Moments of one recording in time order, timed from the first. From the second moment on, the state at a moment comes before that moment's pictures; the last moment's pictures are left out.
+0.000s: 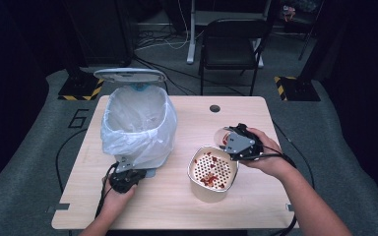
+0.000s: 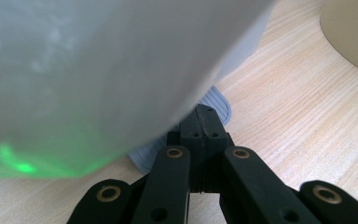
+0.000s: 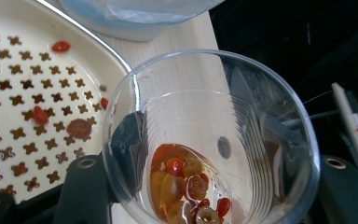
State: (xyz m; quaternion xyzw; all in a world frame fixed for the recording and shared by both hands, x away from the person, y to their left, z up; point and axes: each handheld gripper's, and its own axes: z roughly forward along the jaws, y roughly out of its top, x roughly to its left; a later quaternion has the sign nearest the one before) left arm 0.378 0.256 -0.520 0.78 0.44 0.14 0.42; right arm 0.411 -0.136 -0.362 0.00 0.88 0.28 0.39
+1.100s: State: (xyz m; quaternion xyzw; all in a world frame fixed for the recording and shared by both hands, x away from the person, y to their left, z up) left arm 0.378 0.256 -0.520 0.78 0.44 0.14 0.42; right arm 0.354 -0.076 -0.395 -0.40 0.71 -0.10 0.58
